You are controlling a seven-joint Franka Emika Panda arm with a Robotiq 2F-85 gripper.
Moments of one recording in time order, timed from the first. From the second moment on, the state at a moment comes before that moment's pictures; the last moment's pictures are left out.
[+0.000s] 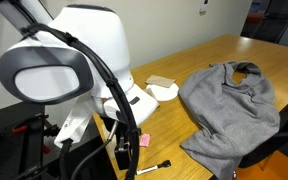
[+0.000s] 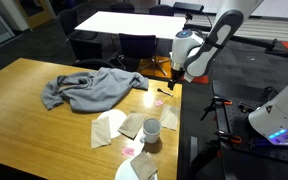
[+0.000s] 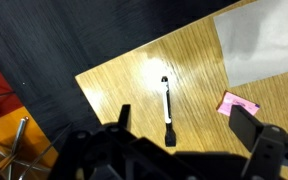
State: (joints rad) arm -0.12 0.41 -0.25 -2.48 -0.15 2.89 0.21
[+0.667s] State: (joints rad) arm -0.22 0.58 -0.17 -2.37 -0.07 2.98 0.06
